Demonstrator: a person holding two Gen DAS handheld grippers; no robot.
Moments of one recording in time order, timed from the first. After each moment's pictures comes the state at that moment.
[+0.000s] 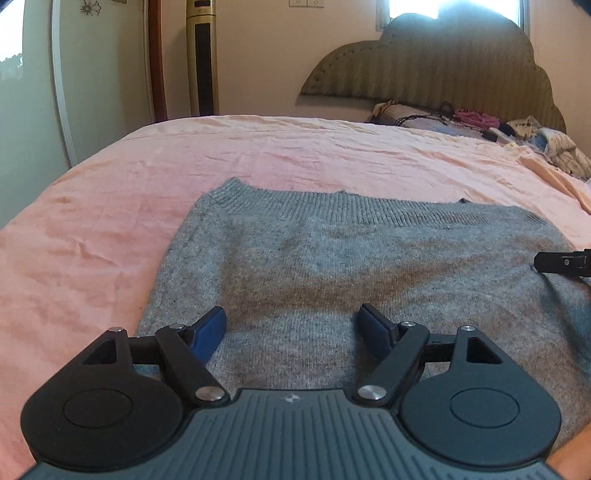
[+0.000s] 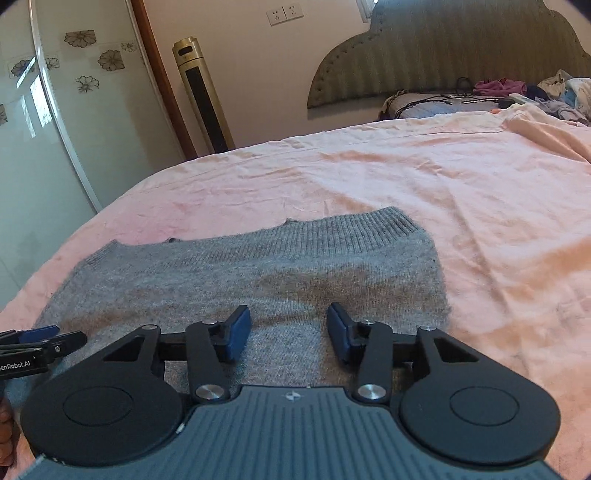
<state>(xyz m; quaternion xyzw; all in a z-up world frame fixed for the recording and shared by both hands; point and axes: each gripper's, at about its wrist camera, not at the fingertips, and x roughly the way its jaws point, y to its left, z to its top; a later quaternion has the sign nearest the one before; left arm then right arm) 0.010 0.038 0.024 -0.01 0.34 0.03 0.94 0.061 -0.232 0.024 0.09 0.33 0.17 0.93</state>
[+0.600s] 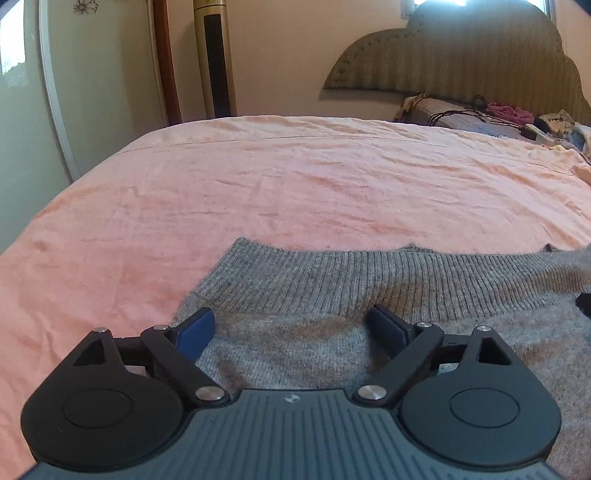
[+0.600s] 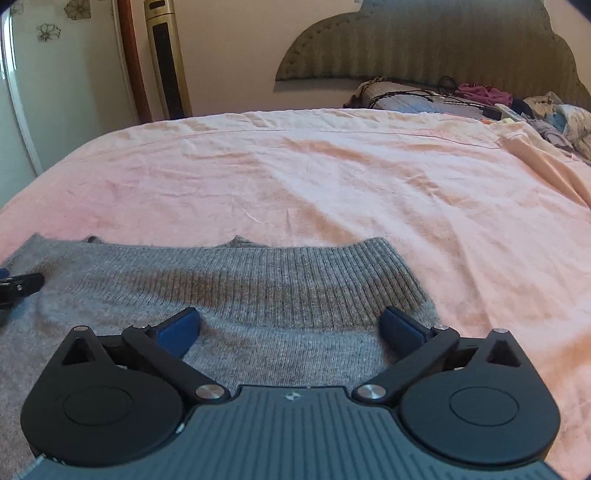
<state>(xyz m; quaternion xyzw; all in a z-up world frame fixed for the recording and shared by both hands) 0.118 0.064 0.009 0.01 0.34 0.07 0.94 0.147 -0.196 0.008 -0.01 0.37 0.09 0.92</state>
